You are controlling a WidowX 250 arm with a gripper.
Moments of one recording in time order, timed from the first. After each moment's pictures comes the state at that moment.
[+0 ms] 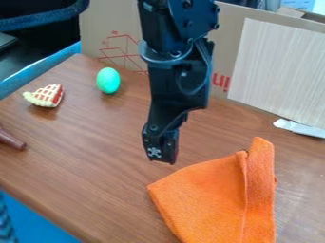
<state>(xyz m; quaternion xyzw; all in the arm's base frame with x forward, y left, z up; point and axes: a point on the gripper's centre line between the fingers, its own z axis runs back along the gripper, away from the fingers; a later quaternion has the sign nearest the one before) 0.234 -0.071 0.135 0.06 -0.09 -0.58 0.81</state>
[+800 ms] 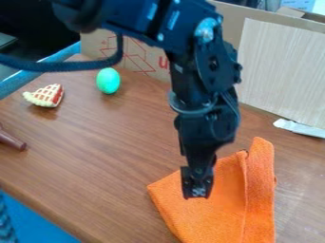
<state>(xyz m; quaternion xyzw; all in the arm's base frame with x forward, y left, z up) 0.242 -0.101 0.090 0.01 -0.10 -0.47 0.88</state>
